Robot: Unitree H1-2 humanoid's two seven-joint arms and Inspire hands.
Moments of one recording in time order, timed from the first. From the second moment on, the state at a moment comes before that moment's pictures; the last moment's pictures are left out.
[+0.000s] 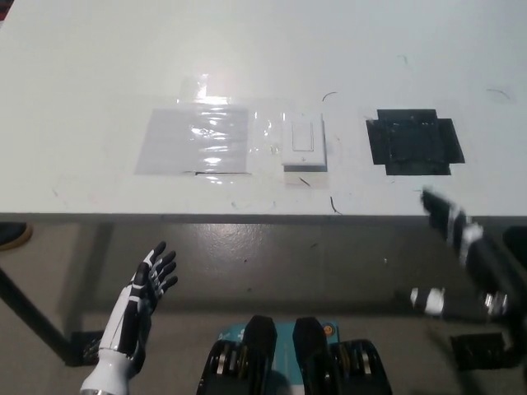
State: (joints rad) left_arm 0.00 0.08 0.01 -0.03 -0.07 -0.02 -0.09; right_arm -0.06 -0.09 -0.15 -0.25 -0.05 0.10 0.45
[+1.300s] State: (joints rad) left_arm 0.02 0.08 0.00 -0.03 -0.07 -0.03 -0.10; right_arm 0.00 0.02 -0.11 0.14 0.01 -0.26 0.25
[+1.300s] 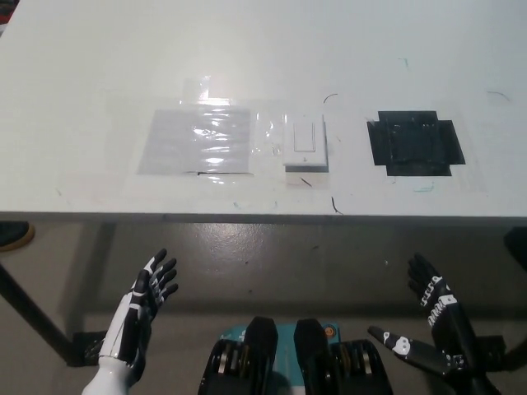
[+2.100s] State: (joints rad) left_arm 0.03 0.08 0.00 -0.03 -0.07 -0.04 -0.11; right_arm 0.01 0.00 -0.08 0.14 0.02 -0.26 0.22
